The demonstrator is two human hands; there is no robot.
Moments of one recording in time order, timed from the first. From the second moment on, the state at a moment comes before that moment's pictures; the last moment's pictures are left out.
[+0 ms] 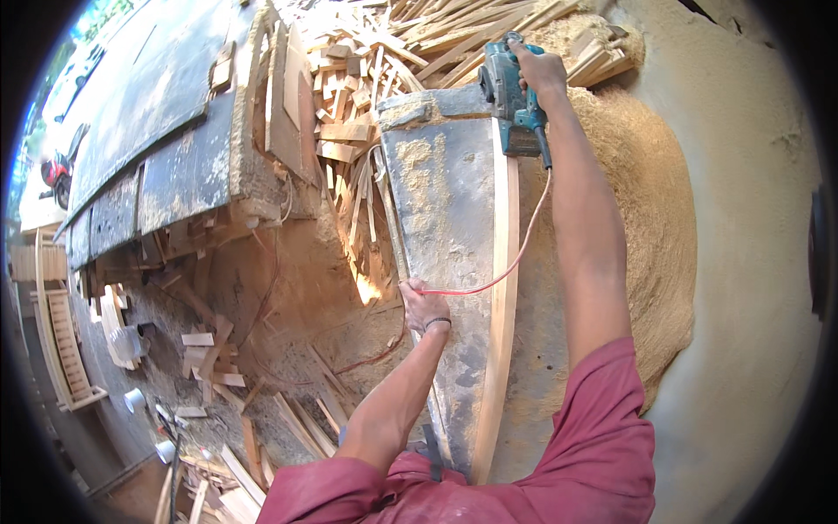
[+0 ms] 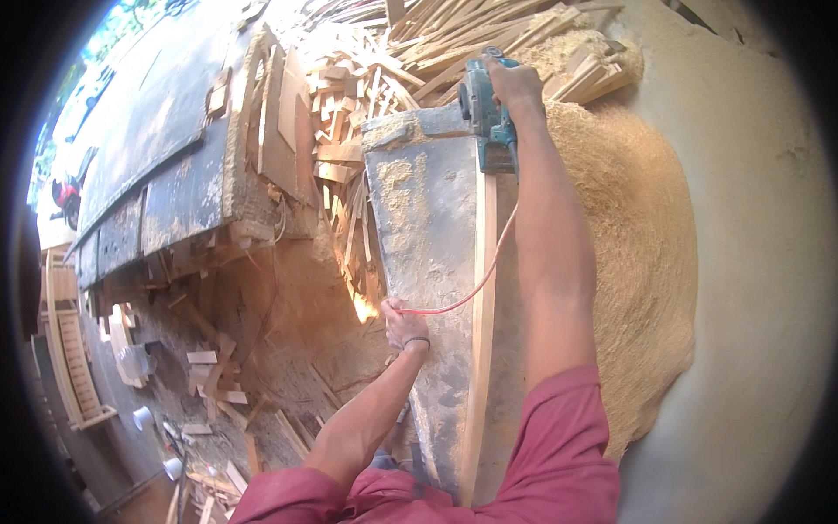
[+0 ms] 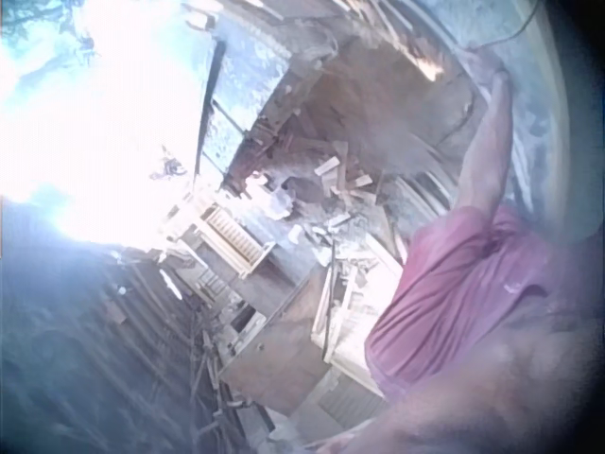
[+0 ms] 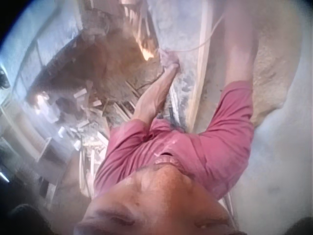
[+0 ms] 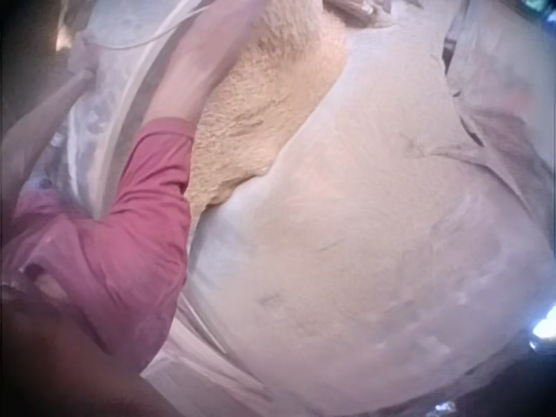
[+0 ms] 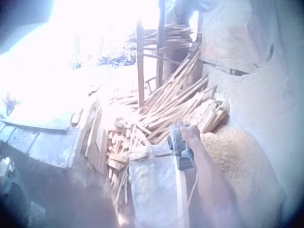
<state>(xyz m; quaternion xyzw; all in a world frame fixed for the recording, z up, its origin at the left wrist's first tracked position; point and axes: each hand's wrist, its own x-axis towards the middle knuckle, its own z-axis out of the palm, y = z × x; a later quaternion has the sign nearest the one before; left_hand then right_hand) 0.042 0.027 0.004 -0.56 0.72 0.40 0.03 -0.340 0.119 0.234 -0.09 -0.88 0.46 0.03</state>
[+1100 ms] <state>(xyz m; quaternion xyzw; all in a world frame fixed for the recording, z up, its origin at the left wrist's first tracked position) 0.074 -0.008 -0.094 -0.40 0.71 0.58 0.00 -0.040 0.132 0.202 -0.09 -0.95 0.30 0.06</state>
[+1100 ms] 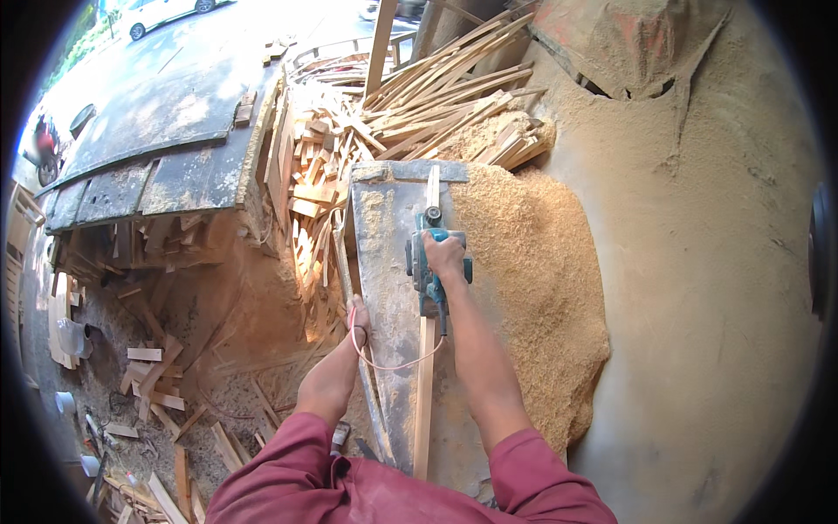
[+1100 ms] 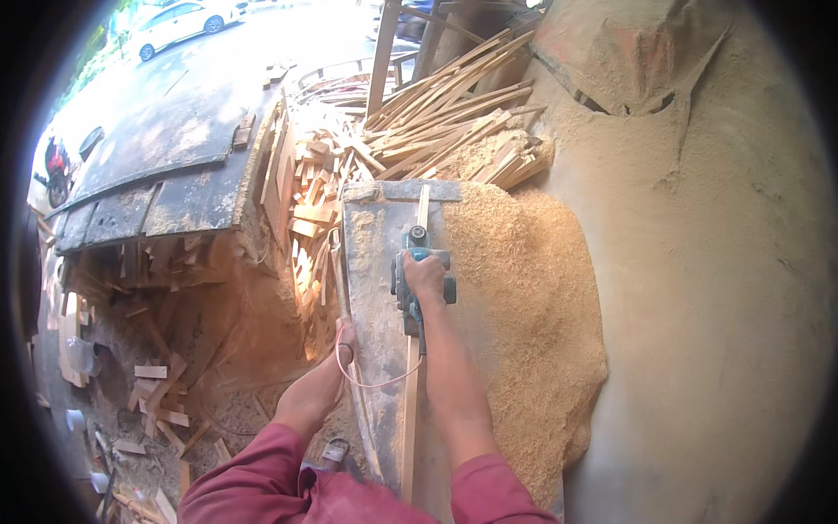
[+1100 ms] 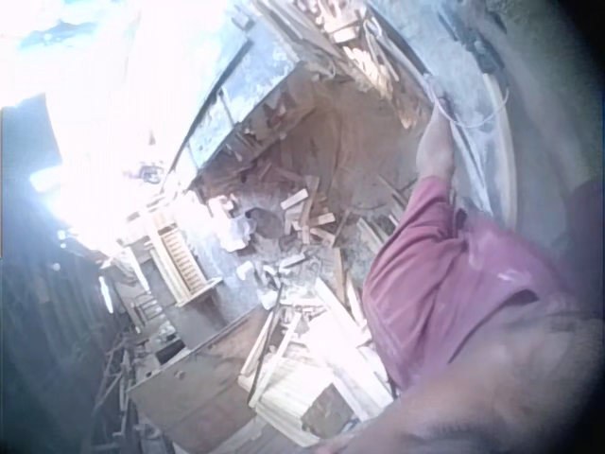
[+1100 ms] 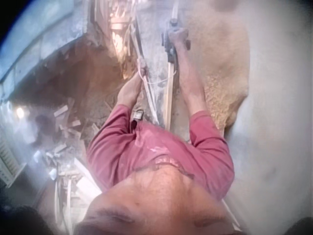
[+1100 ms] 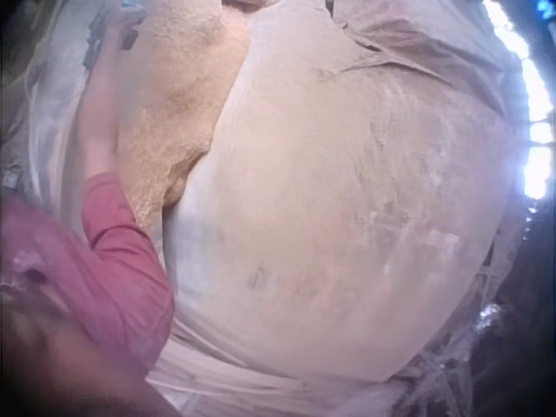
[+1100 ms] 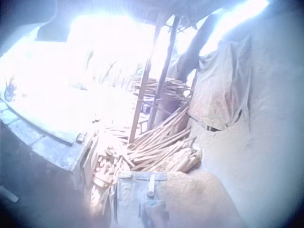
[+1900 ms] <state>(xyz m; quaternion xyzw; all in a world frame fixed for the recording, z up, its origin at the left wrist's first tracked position) 0.542 -0.146 -0.119 -0.27 0.81 0.39 0.34 0.398 0.211 0.275 -0.25 -0.73 0.64 -0.02</state>
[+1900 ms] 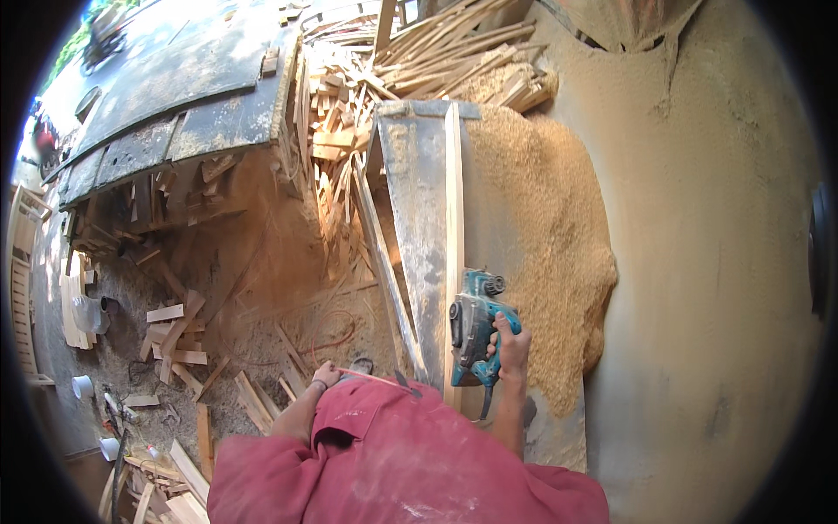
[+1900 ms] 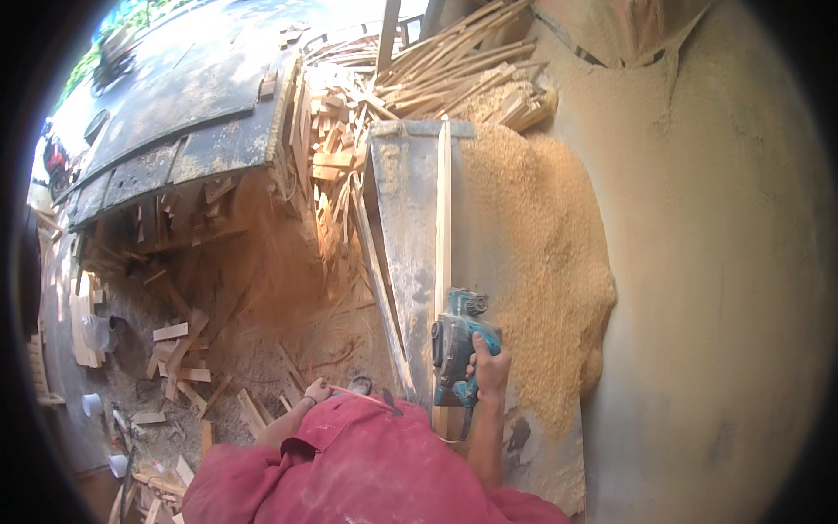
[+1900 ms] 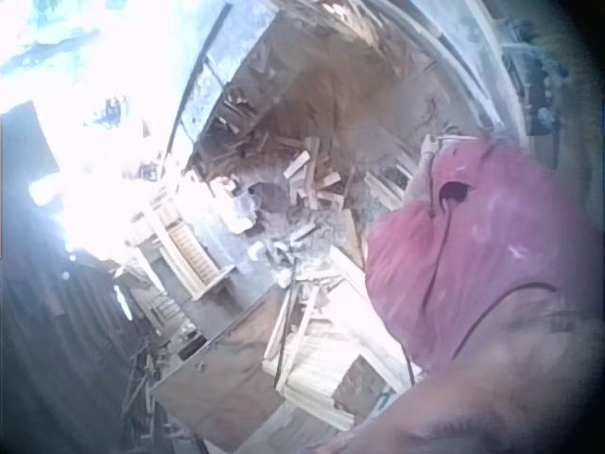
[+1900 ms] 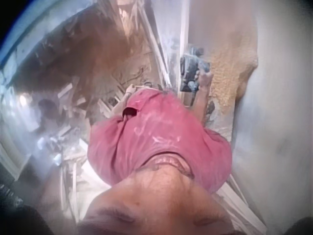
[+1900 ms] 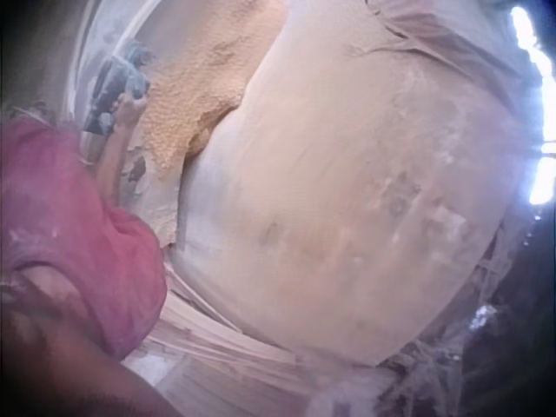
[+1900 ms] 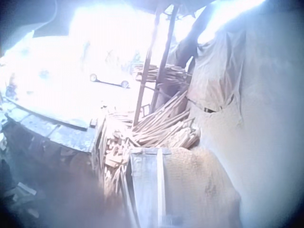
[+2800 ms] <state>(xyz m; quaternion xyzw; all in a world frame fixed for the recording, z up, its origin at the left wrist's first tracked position) 0.680 -0.160 -0.061 0.11 0.89 0.08 0.44 0.804 0.278 0.194 -0.29 -0.79 0.54 0.00</state>
